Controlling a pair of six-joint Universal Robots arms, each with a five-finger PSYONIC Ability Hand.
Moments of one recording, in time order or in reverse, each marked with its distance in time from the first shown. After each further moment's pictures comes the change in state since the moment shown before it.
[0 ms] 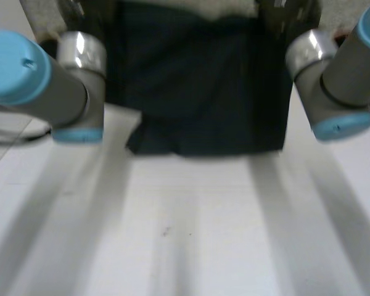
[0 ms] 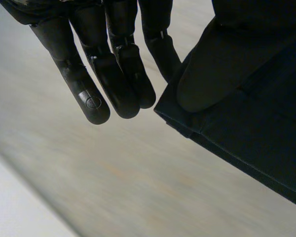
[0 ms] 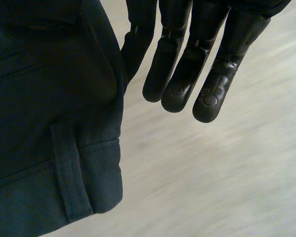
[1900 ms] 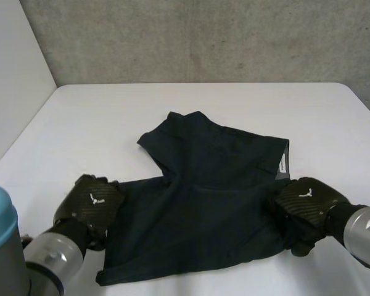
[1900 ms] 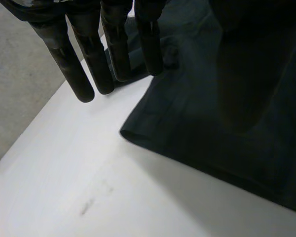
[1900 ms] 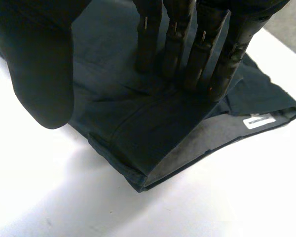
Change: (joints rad) left arm -0.127 0.513 -0.921 -0.702 -0.059 -0.301; right arm -0.275 -0.541 1.040 0.635 -0.339 0.136; left_hand -0.593 -0.692 -0.675 -0.697 -0.653; right_hand -0.525 -0.644 -0.649 -0.663 -0.635
